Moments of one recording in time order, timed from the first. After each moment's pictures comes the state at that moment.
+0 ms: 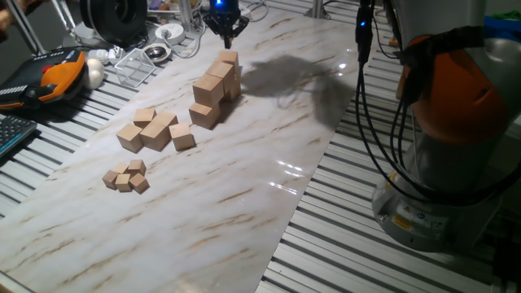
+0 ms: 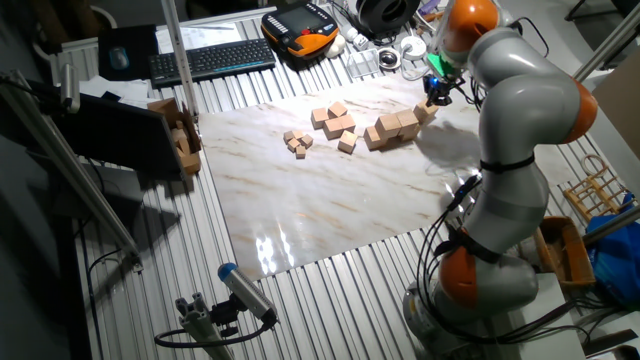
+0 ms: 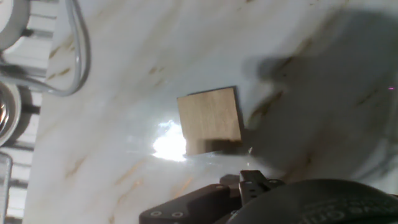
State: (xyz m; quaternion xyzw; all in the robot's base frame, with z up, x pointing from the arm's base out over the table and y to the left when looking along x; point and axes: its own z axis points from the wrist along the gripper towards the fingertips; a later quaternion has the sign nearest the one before) arm 0.613 -0.221 0.149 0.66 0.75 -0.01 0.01
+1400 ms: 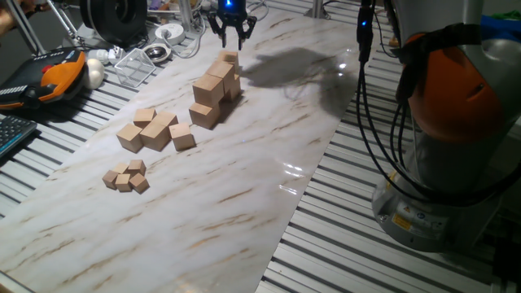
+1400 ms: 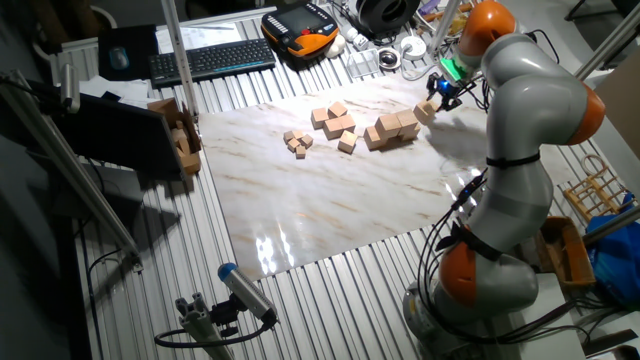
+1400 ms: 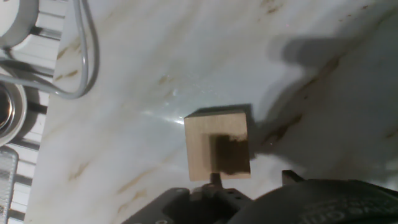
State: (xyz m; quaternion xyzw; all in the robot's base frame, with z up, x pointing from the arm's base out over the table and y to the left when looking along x) arm 0.622 -0.251 0.121 0.60 0.80 0.04 0.02
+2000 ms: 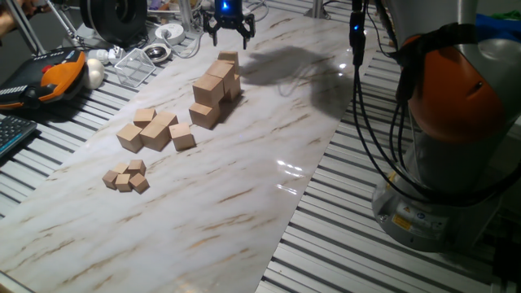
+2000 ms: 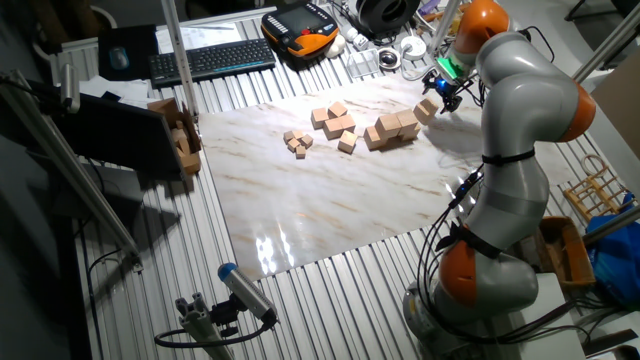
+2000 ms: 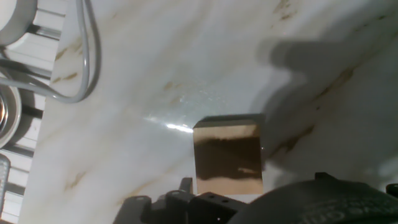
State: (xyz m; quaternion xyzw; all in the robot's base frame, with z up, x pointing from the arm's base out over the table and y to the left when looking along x) arm 0.632 -0.257 0.109 0.60 0.80 0.03 0.02
